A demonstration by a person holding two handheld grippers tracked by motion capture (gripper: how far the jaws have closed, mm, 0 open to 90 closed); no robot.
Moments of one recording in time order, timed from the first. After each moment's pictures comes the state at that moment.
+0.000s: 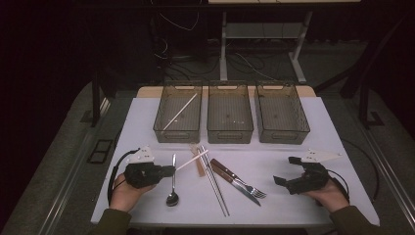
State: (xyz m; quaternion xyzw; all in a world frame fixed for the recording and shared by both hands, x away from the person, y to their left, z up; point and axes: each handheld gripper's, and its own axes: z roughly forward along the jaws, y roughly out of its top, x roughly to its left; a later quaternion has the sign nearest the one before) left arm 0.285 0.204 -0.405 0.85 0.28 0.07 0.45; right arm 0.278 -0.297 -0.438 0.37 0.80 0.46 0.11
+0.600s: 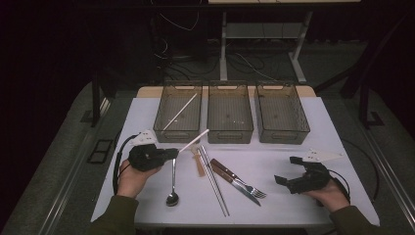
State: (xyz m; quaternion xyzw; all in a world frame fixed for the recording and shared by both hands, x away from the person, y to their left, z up) left arm 0.319 0.193 -0.384 0.82 0.32 0.10 0.47; right arm 0.278 -0.300 -0.438 0.38 0.80 0.46 0.11
